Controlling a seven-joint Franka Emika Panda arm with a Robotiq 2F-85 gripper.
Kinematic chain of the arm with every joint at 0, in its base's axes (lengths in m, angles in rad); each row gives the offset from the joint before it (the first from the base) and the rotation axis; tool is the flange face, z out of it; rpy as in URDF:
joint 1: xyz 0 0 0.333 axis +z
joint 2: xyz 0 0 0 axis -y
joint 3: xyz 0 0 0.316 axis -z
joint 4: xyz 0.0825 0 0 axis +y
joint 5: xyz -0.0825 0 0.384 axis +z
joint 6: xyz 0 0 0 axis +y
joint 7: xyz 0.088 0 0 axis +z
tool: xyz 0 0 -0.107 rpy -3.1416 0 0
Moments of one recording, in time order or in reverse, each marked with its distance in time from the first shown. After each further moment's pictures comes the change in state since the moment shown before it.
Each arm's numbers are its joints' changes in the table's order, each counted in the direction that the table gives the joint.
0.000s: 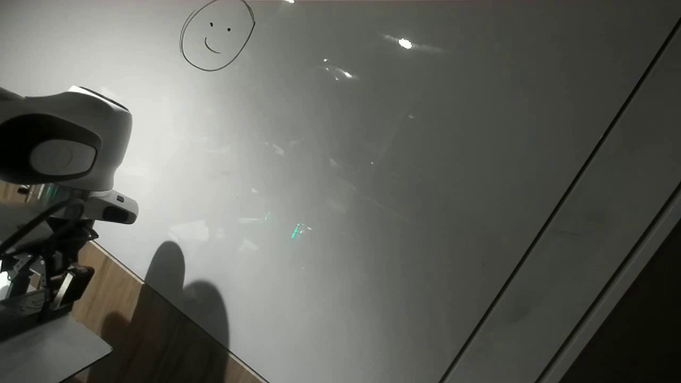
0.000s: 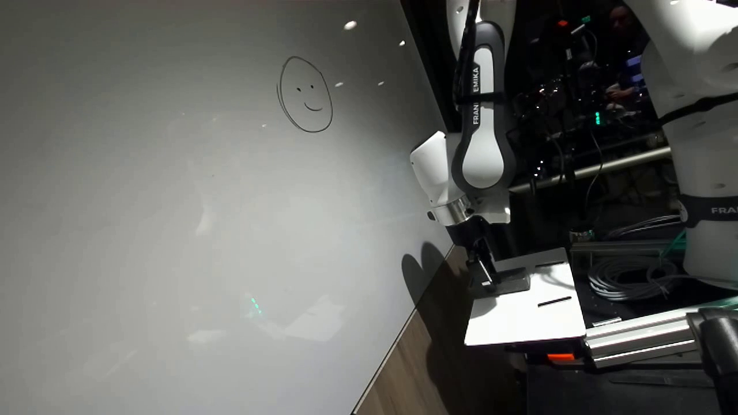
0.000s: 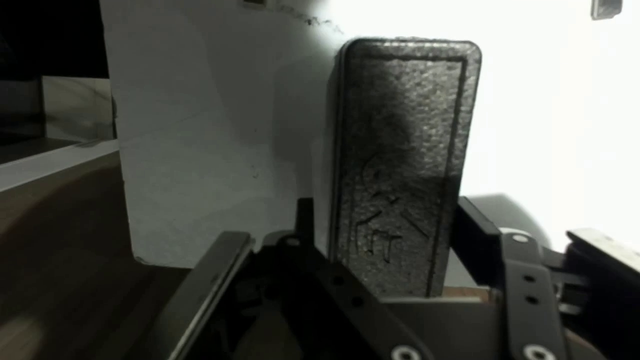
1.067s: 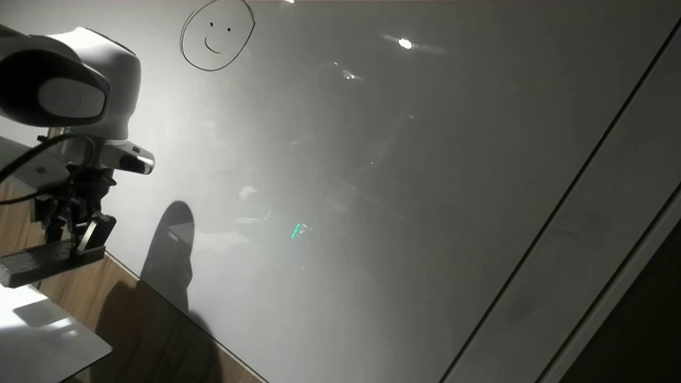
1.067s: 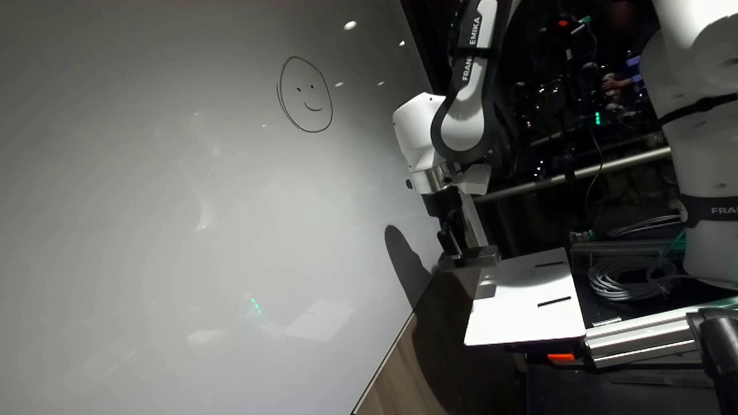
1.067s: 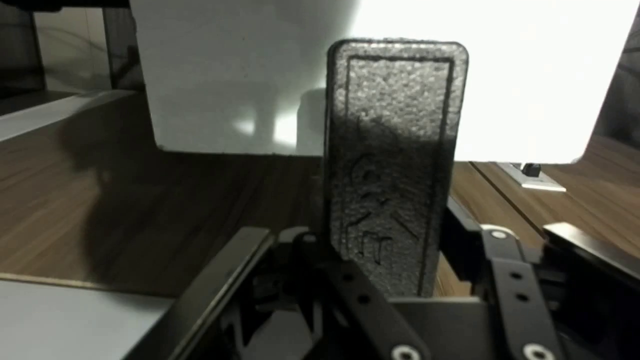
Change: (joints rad) arm 0.021 0.213 -0.032 -0.012 0.081 0.100 0.006
